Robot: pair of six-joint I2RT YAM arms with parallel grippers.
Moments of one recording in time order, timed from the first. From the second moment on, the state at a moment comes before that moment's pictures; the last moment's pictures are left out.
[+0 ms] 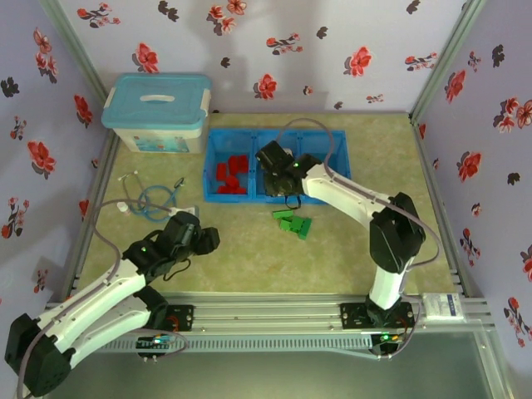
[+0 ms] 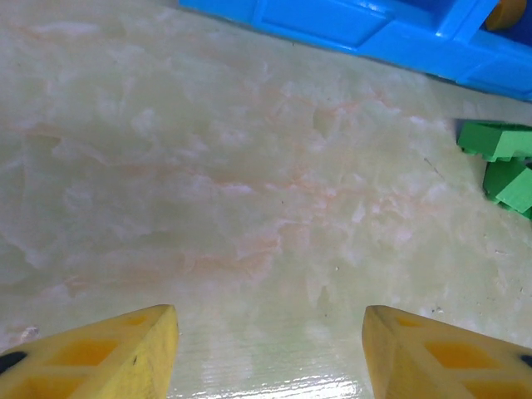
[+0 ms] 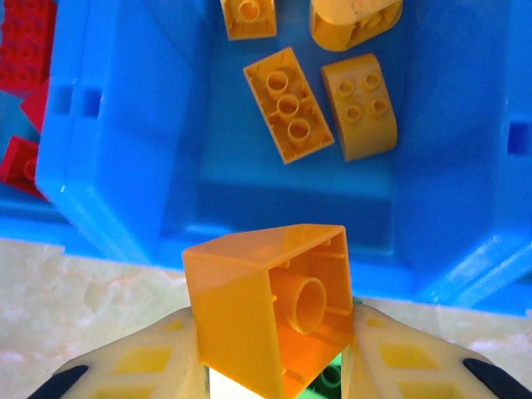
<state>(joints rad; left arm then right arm) -0.73 0.79 0.51 -0.57 -0.16 -0.75 0.77 1.82 1.52 -0.81 0.20 0.61</state>
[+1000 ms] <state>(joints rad) -0.79 0.81 0.50 -0.57 -0.20 -0.78 0.71 1.78 1.51 -0.82 0.08 0.56</state>
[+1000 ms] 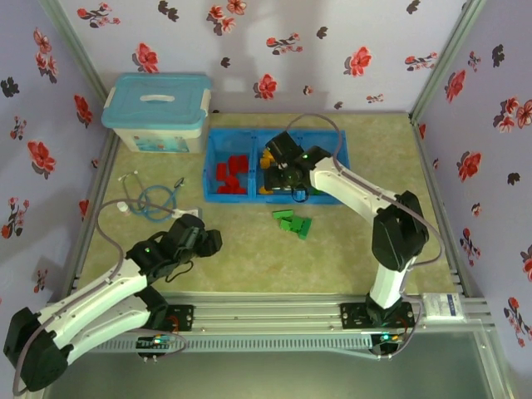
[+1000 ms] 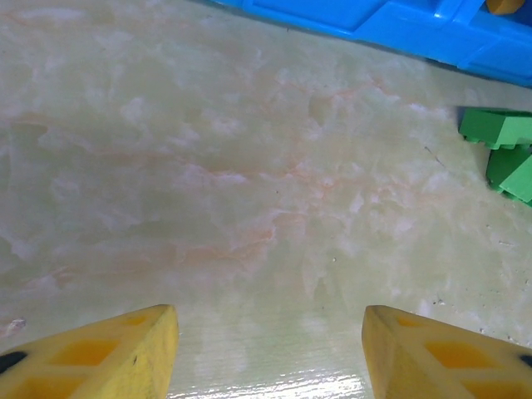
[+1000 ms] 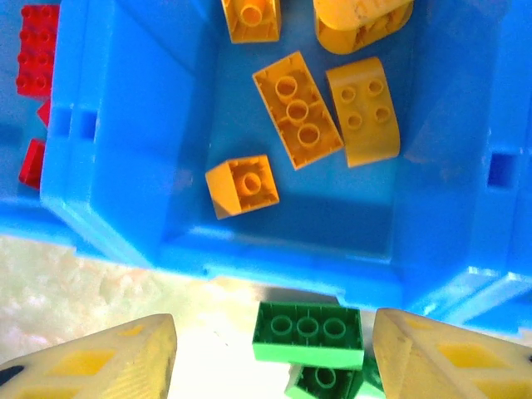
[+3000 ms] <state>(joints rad) -0.80 0.84 0.49 -0.53 -0.21 -0.79 0.83 1.94 1.28 -0.68 0.20 0.64</state>
